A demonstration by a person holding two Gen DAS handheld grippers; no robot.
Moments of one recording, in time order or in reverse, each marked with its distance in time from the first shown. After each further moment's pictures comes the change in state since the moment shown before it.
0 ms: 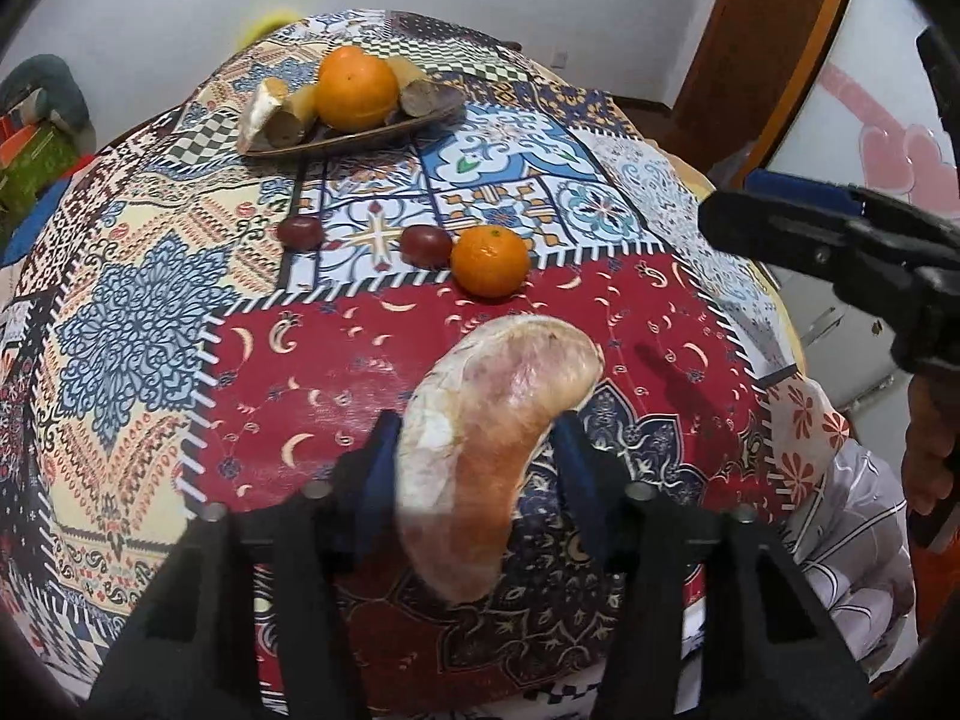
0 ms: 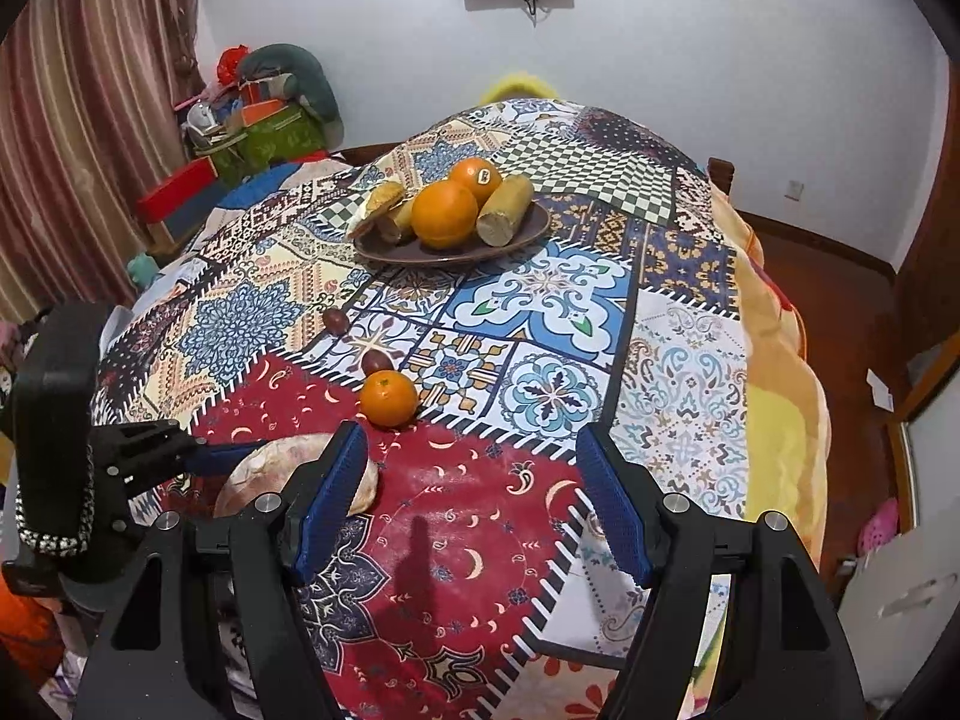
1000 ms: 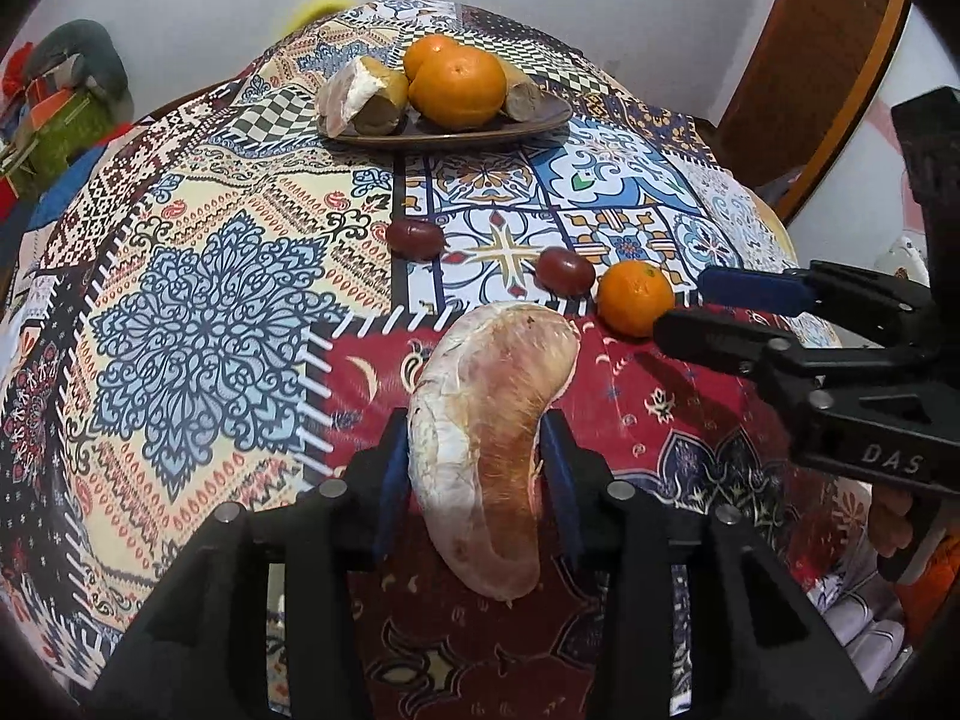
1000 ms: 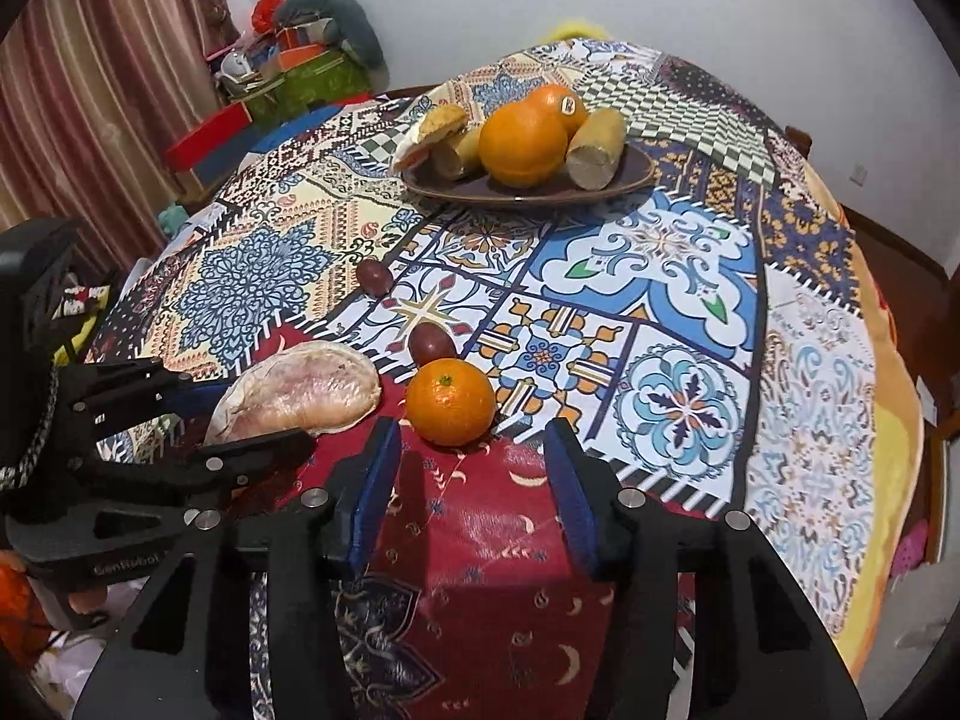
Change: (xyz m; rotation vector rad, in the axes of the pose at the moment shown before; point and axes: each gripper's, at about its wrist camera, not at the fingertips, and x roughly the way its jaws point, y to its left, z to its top) left arm 0.014 0.049 0.014 -0.080 0.003 0.066; right arm 0.072 0.023 0.008 -0.047 0.123 0.116
